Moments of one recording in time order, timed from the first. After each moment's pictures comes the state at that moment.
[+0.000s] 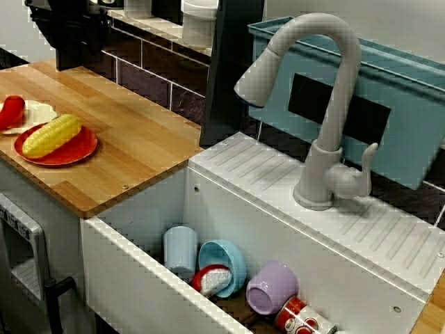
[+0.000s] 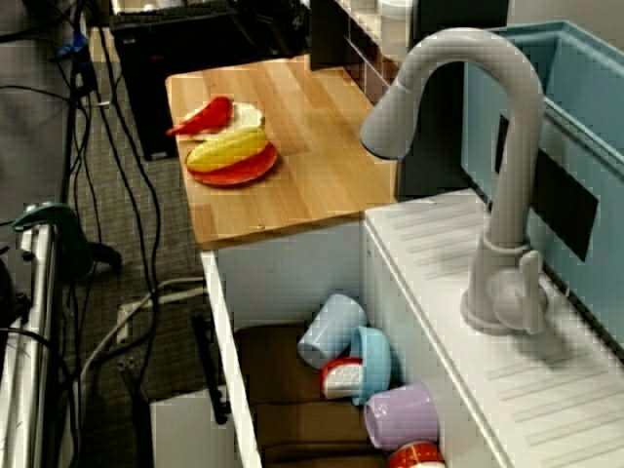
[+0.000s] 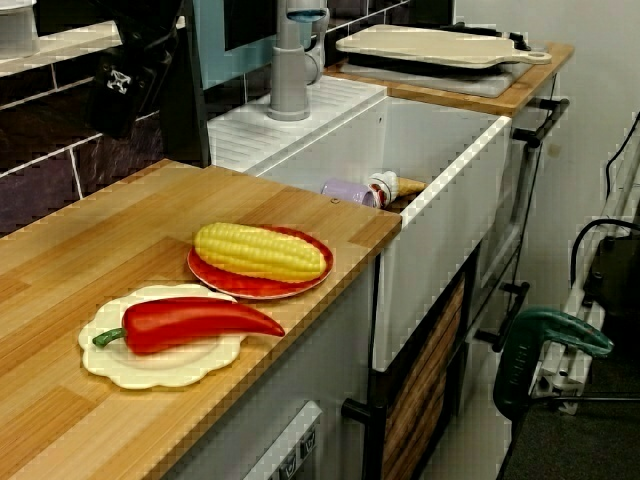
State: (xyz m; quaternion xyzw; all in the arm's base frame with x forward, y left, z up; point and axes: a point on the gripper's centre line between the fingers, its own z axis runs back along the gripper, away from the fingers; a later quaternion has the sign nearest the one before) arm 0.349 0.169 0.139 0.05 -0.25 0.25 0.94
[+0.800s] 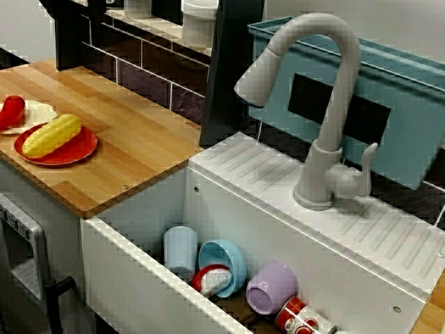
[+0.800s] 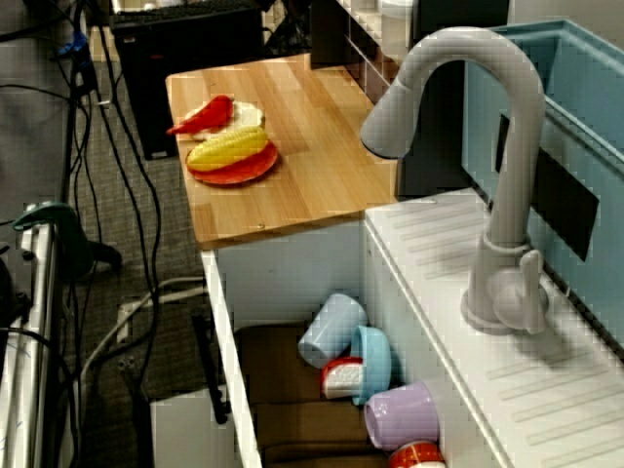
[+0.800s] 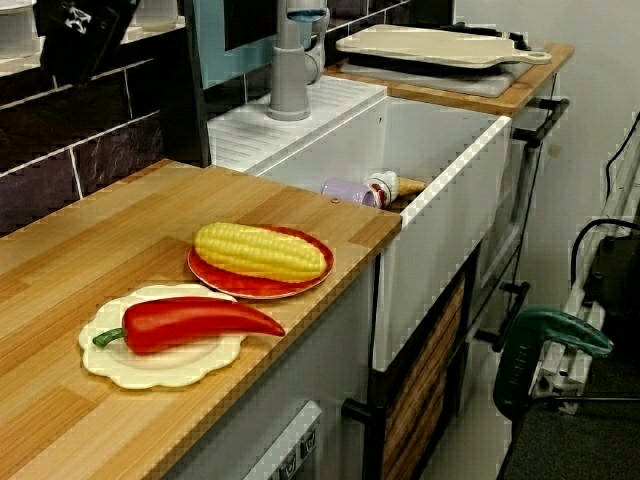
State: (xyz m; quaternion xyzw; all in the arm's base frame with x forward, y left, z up) arm 0.359 0.182 0.172 0.05 -0.27 0.26 0.92
